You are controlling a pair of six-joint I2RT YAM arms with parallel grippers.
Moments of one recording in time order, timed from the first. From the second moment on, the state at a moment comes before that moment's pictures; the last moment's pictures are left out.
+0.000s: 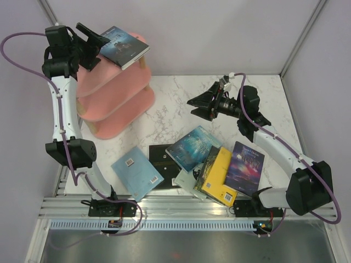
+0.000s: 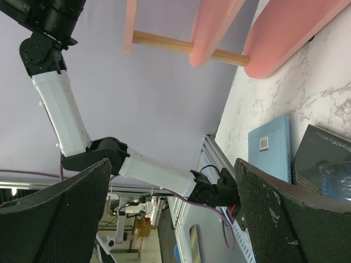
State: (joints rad) left arm 0.16 1.85 2.27 -0.77 0.32 -0.87; right arm 0.36 1.34 1.00 0.27 -0.76 1.23
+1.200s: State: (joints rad) left arm -0.43 1.51 1.13 -0.62 0.44 -0.55; right arm 0.20 1.73 1.24 -0.69 -0.19 0.65
